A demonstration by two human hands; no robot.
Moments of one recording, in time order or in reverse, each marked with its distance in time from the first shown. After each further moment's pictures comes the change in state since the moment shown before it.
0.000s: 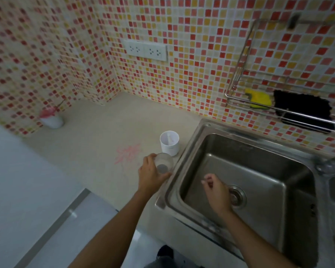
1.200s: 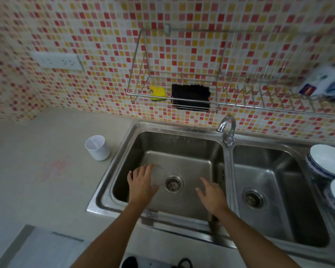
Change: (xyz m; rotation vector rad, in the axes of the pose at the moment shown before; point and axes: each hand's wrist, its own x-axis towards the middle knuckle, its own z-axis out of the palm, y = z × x) left_hand -0.095 0.141 0.138 0.364 -0.136 0.334; right_hand -0.074 0.153 -0.175 -0.362 -0.083 0.237
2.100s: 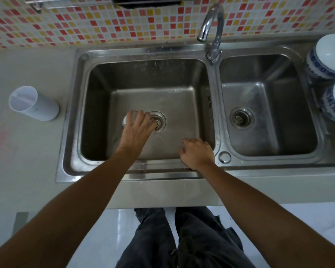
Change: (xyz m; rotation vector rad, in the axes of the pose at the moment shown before) left_hand 0.031 0.025 0.053 0.878 -0.243 0.700; right_hand -0.019 0.015 0.066 -0.236 -0.141 0.098
